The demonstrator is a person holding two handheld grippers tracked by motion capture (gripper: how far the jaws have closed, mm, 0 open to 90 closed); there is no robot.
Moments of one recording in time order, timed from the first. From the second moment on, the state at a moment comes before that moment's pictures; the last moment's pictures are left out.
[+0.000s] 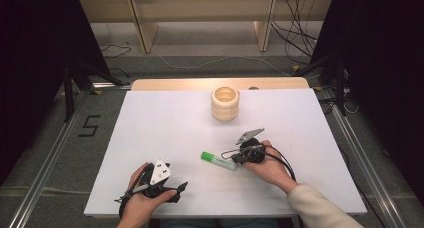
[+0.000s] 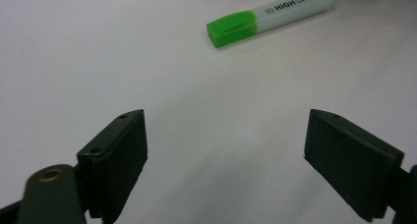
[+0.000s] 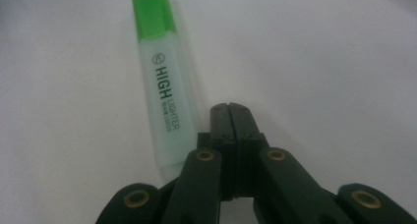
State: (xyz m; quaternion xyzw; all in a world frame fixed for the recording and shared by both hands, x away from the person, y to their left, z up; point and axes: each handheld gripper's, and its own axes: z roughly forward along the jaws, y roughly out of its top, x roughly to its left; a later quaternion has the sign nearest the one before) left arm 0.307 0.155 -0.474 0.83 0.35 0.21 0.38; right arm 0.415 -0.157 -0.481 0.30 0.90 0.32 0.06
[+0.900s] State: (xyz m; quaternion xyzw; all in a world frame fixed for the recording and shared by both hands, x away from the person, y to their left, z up) left arm 0.307 0.155 -0.474 0.83 0.35 0.21 0.38; right arm 0.389 -0.154 -0.477 0.29 0.91 0.30 0.05
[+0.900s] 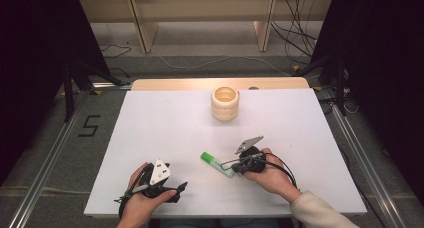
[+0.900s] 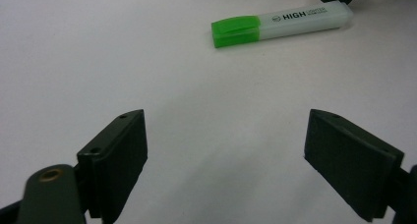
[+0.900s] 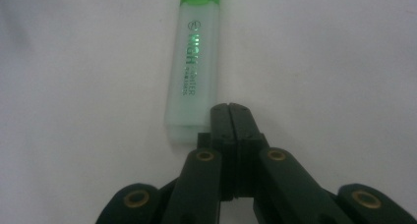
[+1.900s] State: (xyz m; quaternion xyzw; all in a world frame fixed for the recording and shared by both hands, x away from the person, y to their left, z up) left arm 0.307 0.156 -0.474 0.83 0.35 0.21 0.38; right arm 0.424 -0.104 -0.446 0.28 0.93 0.23 0.00
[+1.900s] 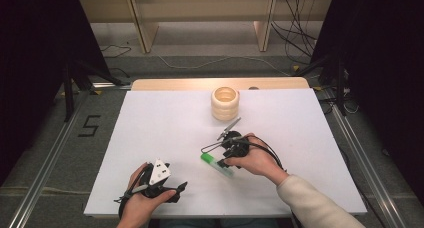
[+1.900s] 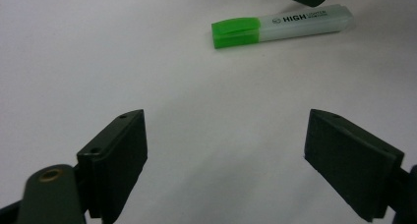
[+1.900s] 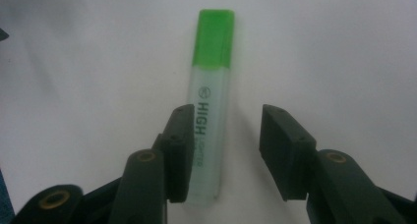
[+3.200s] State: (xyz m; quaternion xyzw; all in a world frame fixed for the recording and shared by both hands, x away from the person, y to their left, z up) left arm 0.307 0.155 -0.474 0.83 0.35 0.20 0.38; right arm 0.428 -0.064 -0.461 0.26 0.95 0.14 0.00
